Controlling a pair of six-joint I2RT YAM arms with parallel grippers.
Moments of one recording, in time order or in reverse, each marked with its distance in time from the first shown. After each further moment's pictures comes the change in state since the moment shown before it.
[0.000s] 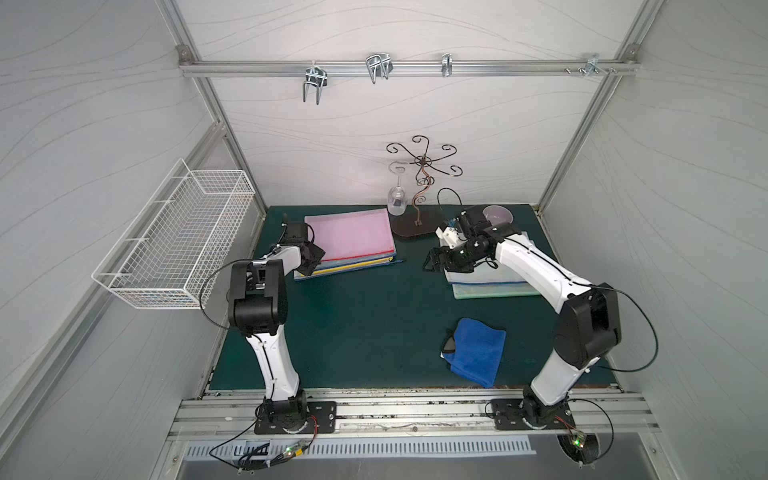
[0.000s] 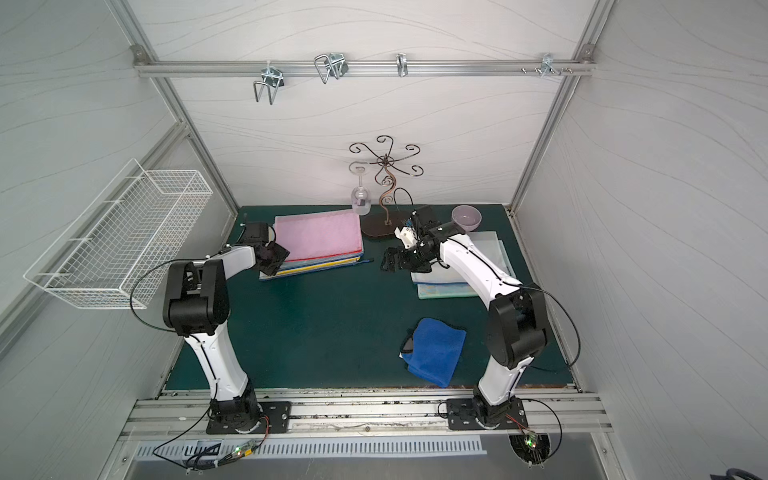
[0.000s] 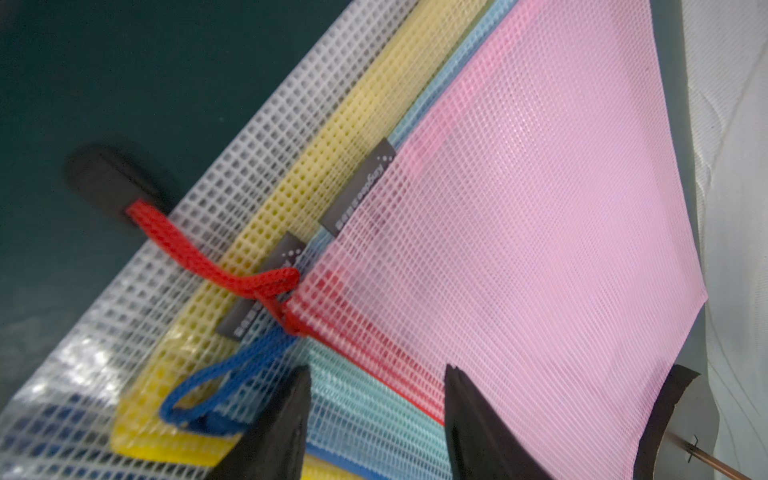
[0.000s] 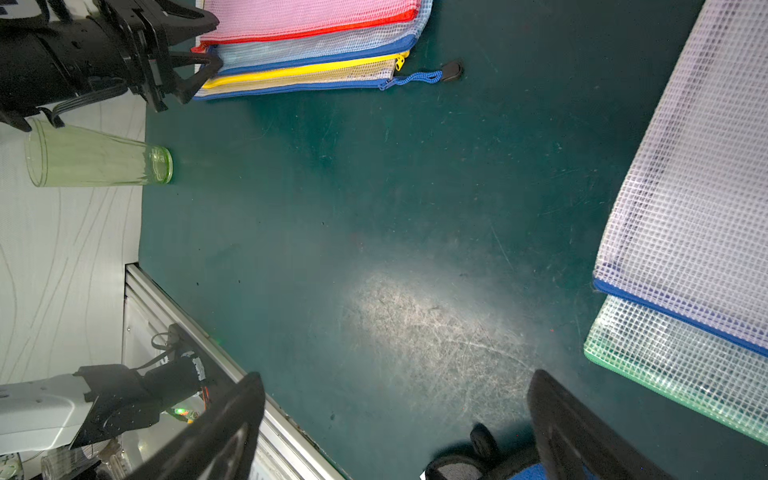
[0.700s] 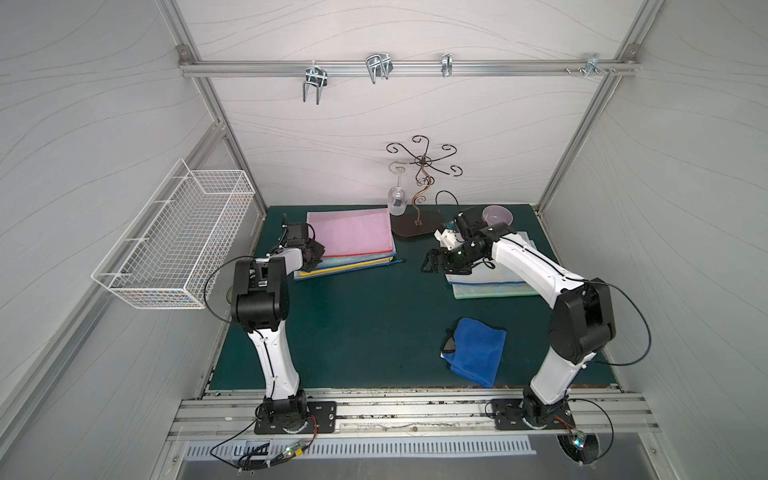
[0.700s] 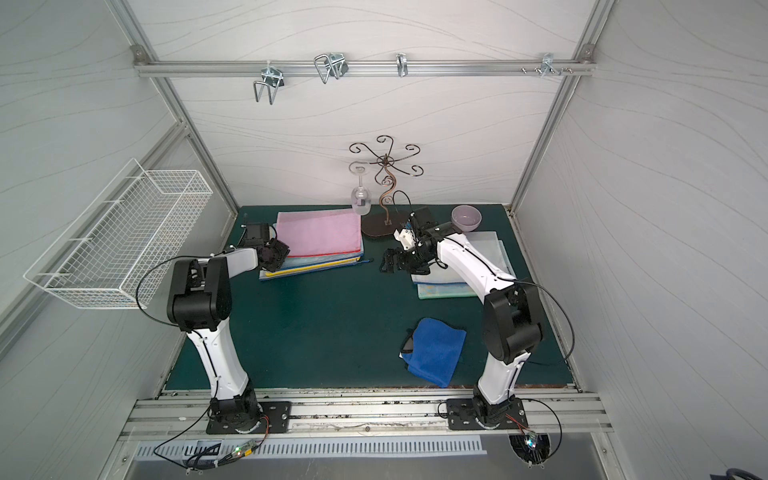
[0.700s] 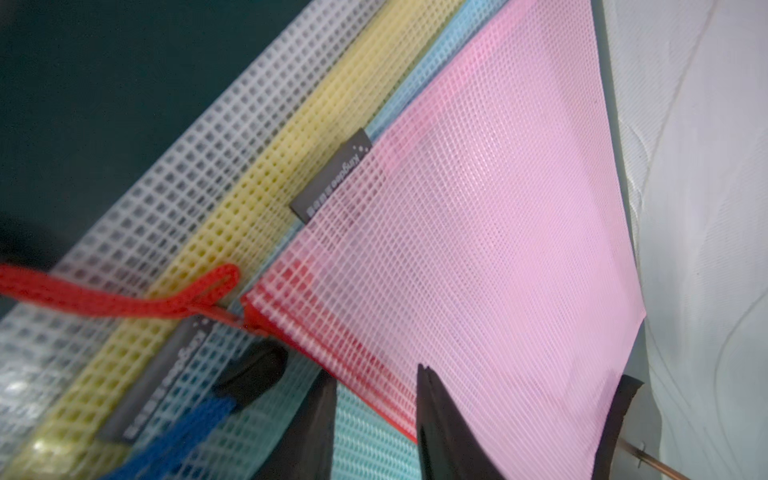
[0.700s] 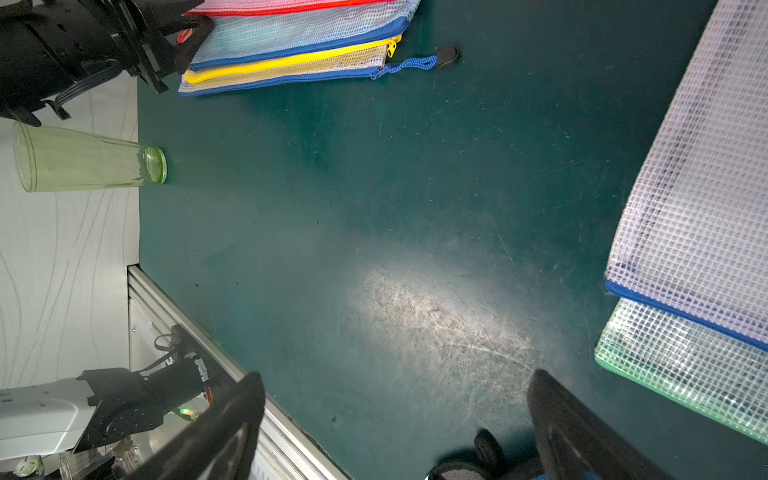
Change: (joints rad) left arm 0.001 0.042 -0.018 0.177 0.037 -0.036; right arm -0.001 0.031 0.000 0.011 -0.016 0.019
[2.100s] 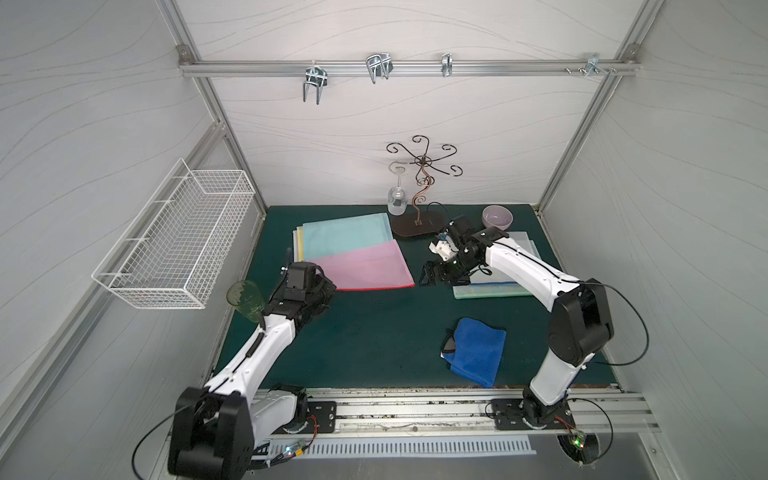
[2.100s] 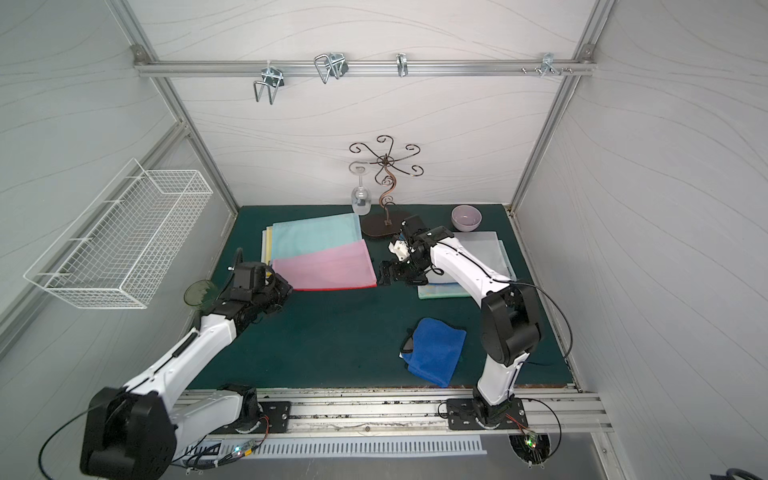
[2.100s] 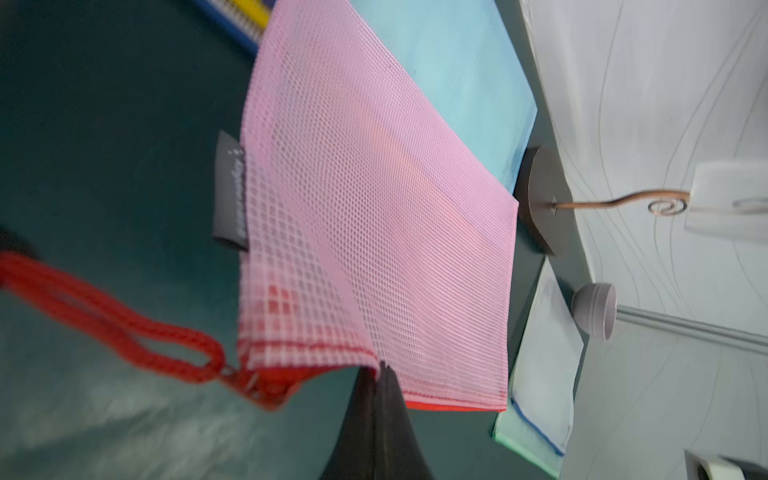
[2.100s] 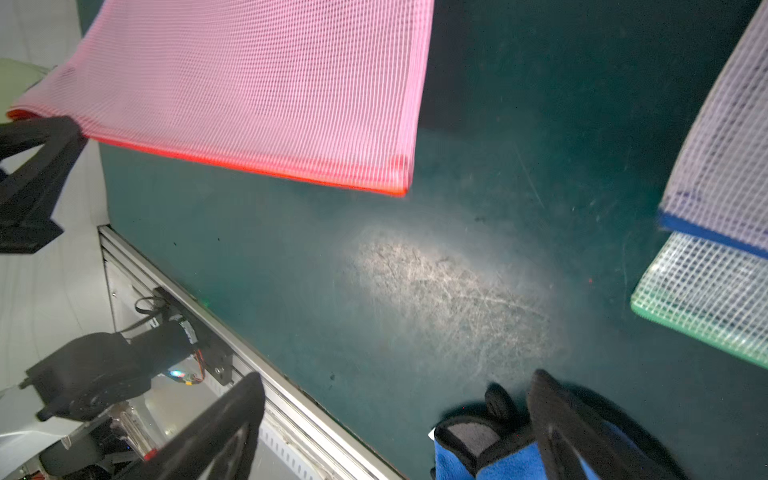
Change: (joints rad) left arm -0.289 -1.046 -0.675 -0.278 -0.038 -0.114; right arm 0.089 -0.016 -0.064 -0.120 0.040 -0.004
